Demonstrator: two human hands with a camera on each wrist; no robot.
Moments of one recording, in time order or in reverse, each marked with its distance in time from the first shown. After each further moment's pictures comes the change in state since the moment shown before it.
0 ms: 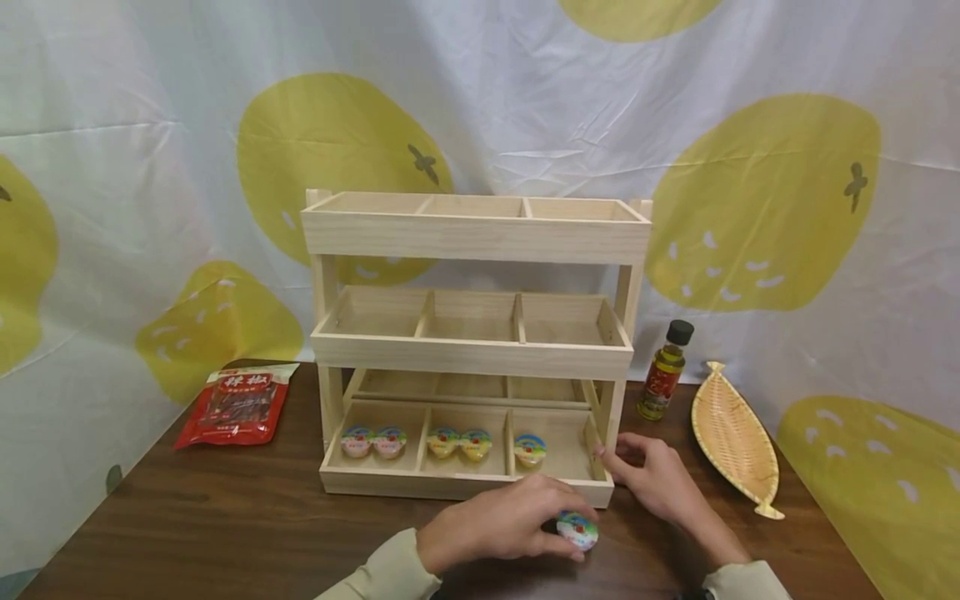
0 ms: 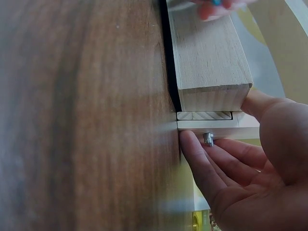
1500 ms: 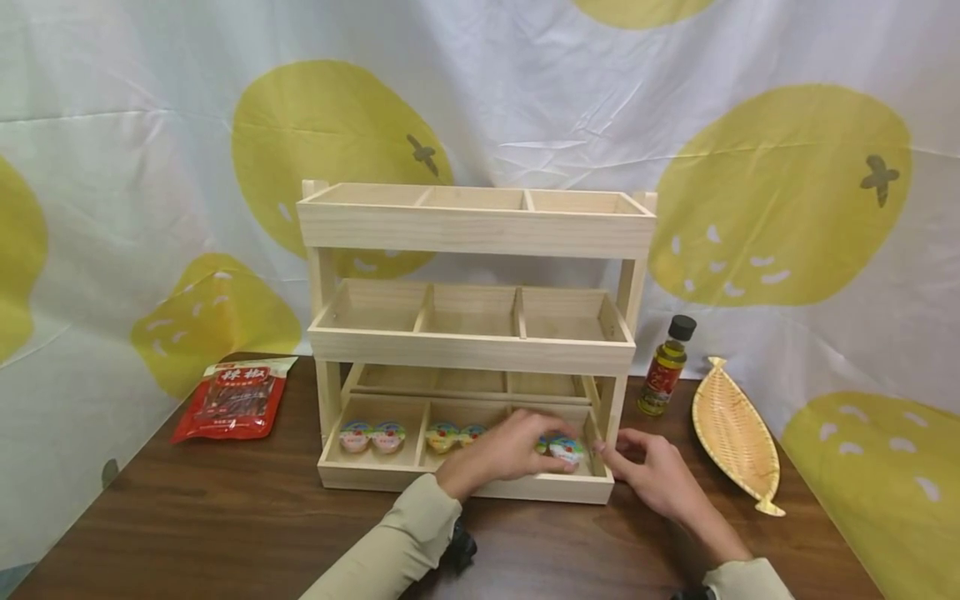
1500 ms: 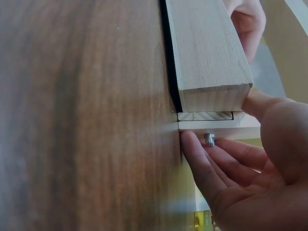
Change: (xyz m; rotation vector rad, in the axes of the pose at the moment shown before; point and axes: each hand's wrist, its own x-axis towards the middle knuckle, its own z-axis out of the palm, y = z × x) left_hand 0.029 -0.071 -0.001 -0.140 0.140 -0.281; right_hand 0.000 0.000 0.000 0.068 -0.021 0.001
